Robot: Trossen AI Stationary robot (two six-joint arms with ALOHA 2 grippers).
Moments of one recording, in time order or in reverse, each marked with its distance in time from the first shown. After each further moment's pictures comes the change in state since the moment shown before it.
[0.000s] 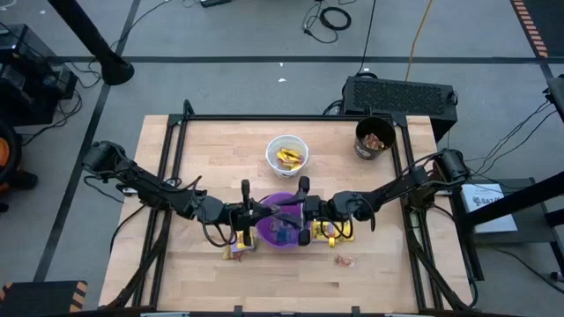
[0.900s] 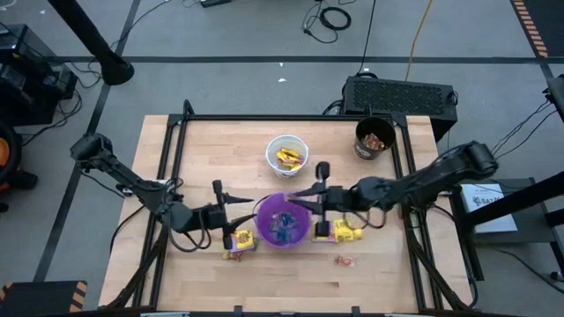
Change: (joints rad) left arm -0.199 -0.221 0.000 -0.165 -0.329 -0.190; right arm 0.012 -0.315 0.002 -0.255 -0.020 -0.203
